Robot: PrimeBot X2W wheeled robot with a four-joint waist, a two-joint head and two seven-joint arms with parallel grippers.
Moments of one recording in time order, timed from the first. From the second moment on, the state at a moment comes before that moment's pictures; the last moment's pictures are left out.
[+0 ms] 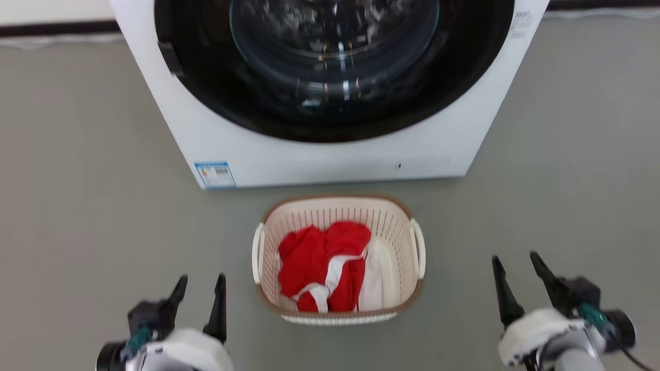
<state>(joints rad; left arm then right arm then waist) -0.08 0.04 -0.01 0.45 -0.16 -0.08 -0.25 -0.16 -0.05 -0.12 0.54 -0.04 0.13 -0.25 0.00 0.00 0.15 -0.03</state>
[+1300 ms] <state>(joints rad) -0.91 0.03 -0.12 1.11 -0.21 -0.03 -0.25 -0.84 -0.08 -0.09 1.06 -0.15 0.13 -0.21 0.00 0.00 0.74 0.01</state>
